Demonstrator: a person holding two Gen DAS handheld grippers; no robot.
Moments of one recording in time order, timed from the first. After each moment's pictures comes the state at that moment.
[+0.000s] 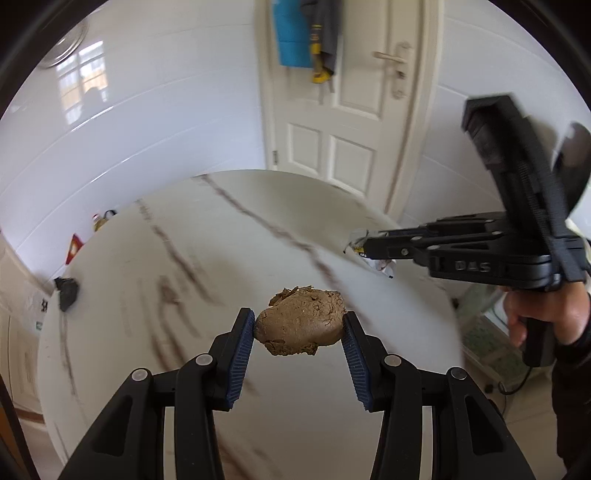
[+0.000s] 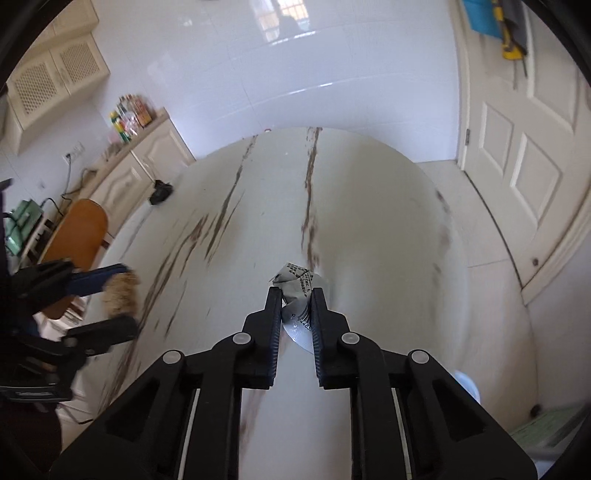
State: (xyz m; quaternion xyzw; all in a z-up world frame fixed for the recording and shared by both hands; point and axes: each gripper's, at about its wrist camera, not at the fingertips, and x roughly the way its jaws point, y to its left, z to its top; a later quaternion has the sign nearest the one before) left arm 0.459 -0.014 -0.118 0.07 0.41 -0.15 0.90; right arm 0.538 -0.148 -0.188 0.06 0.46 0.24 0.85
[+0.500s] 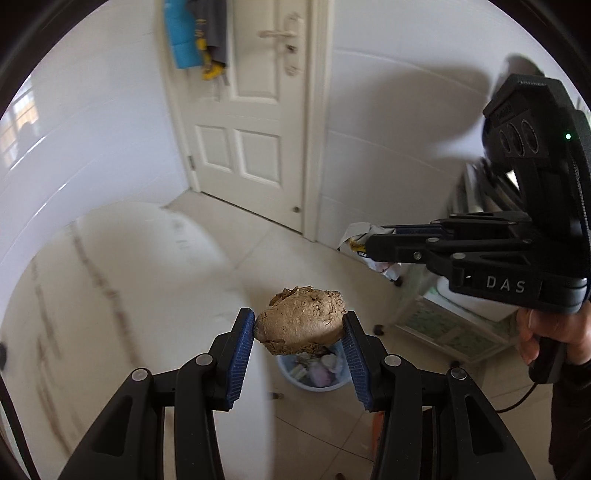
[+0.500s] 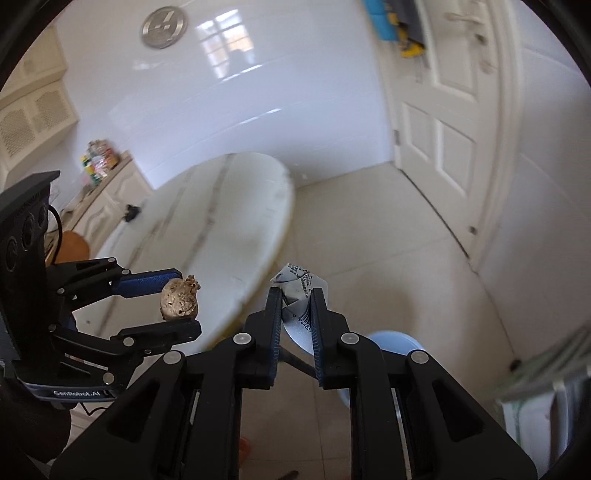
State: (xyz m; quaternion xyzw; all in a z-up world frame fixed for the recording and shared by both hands) left arm 0.451 -0.193 -0.130 0.12 0.42 -0.26 0.86; right arm 0.432 -0.310 -0.169 0.11 0.44 0.14 0.88
